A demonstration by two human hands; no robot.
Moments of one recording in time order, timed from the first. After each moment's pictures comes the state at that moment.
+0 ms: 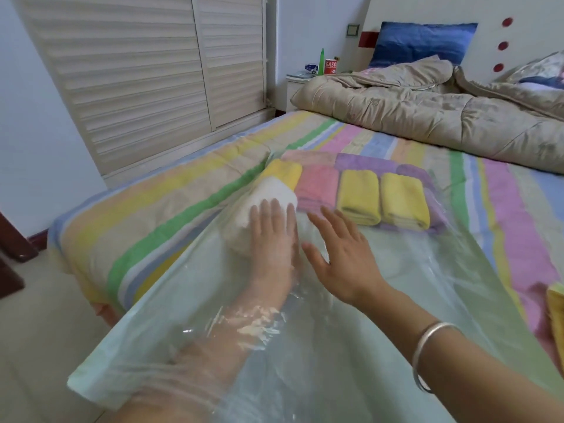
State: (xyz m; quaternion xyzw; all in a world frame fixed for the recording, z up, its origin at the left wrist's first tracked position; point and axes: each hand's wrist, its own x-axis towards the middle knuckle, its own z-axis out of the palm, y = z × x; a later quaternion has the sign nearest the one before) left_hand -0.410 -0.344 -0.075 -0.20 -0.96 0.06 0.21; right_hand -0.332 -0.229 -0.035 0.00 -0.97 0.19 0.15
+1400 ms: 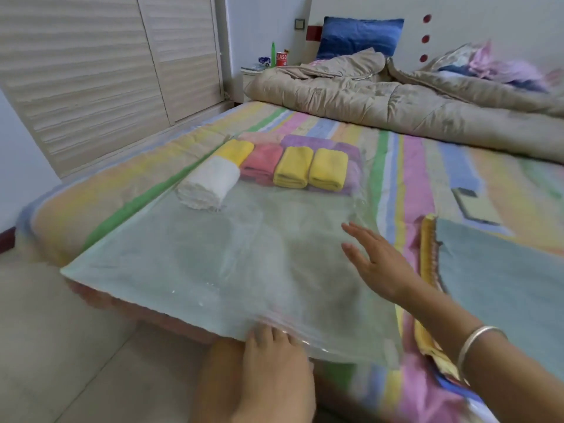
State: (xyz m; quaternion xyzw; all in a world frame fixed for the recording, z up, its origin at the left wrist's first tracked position) left_hand -0.124 -0.367 -0.034 -0.29 -0.95 -0.01 -0.14; right_hand -0.155 -0.150 -0.018 -0.11 -0.96 0.25 0.09
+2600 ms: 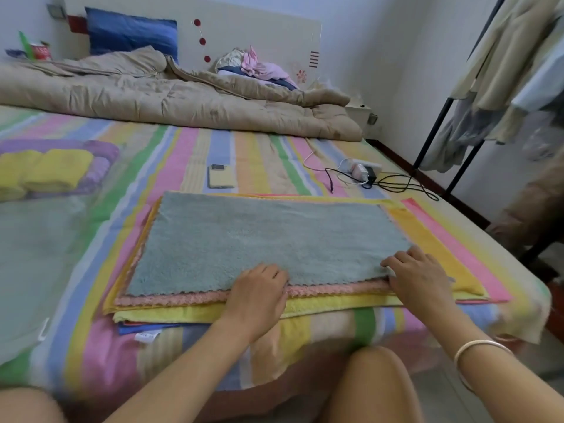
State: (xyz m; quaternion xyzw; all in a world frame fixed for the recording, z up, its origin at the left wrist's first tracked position) left_hand 0.076 -0.059 -0.062 -0.65 -0.73 -0.19 0.12; right_hand 0.325 0.138 -0.039 -0.39 -0.89 -0.21 0.09
